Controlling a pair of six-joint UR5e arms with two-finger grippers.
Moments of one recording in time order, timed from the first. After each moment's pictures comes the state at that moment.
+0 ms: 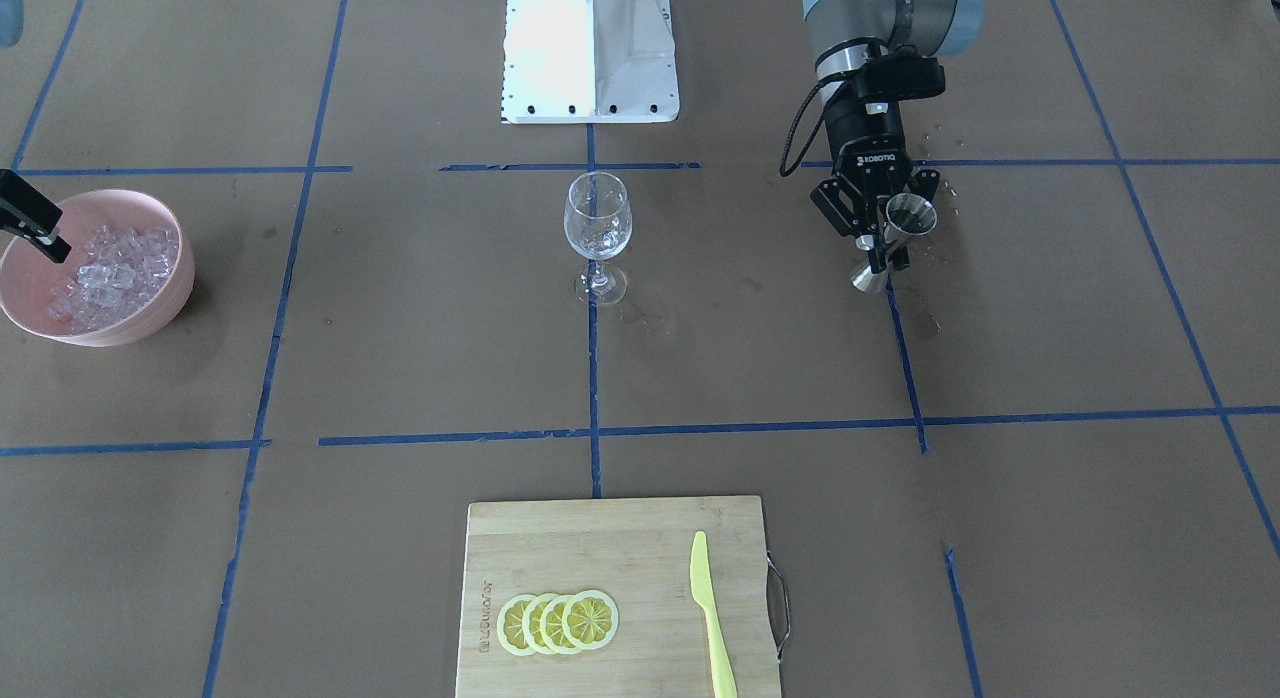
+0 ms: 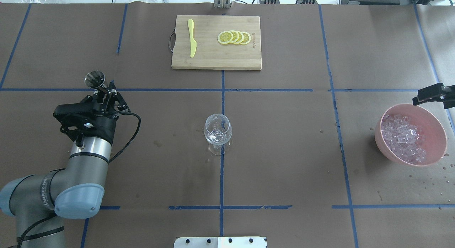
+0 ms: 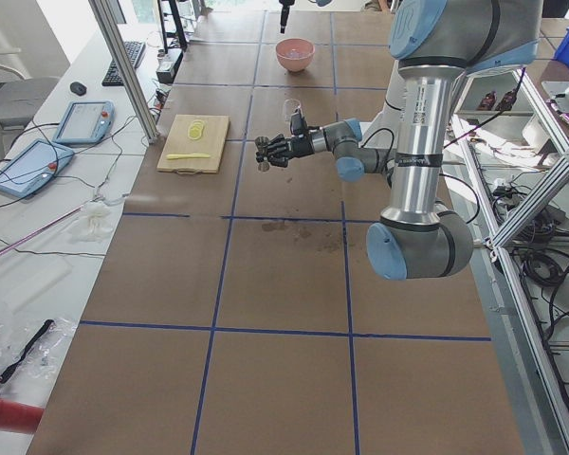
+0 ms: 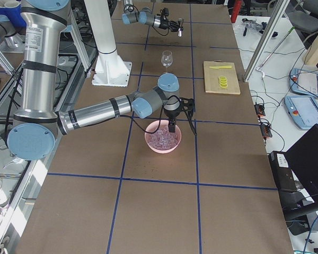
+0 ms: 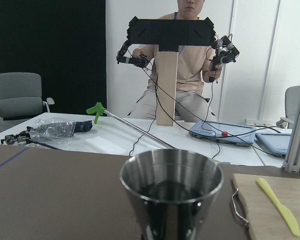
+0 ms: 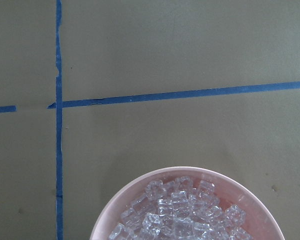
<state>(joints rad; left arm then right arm) -0.27 -1.74 -1.97 -1.99 -0.47 -1.34 1.15 -1.71 1.99 -1.27 2.24 0.77</state>
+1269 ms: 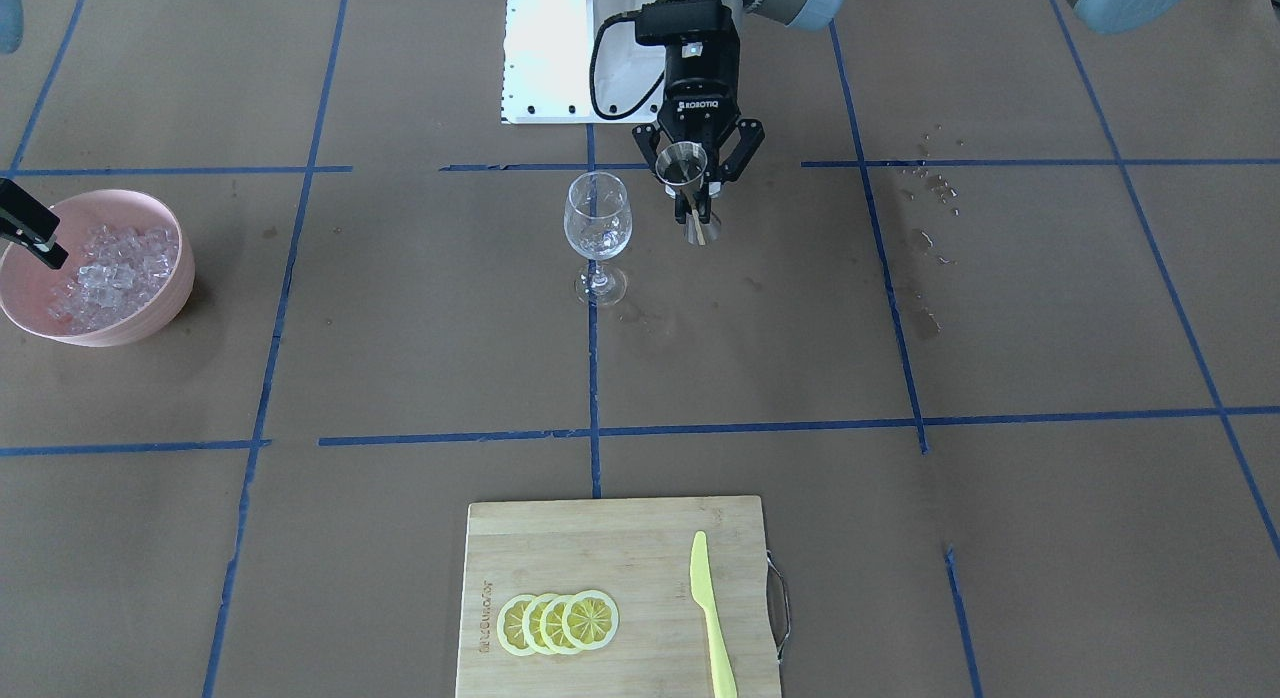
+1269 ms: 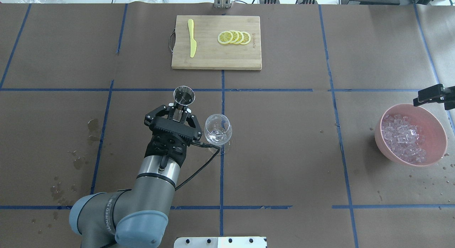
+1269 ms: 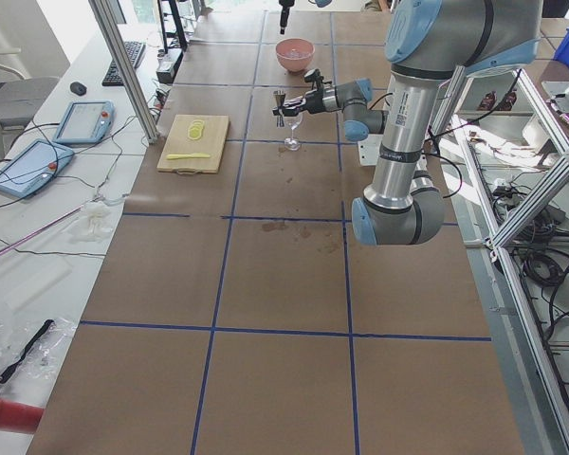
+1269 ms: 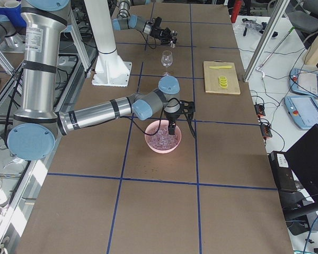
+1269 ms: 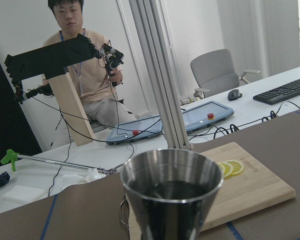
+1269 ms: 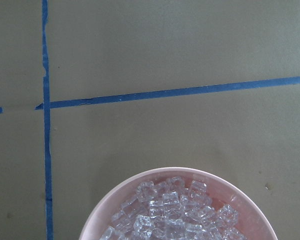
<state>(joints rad) -0.14 -2.03 -1.91 -1.98 -0.50 -0.77 1.15 -1.71 1.97 -1.27 2.23 0.78</state>
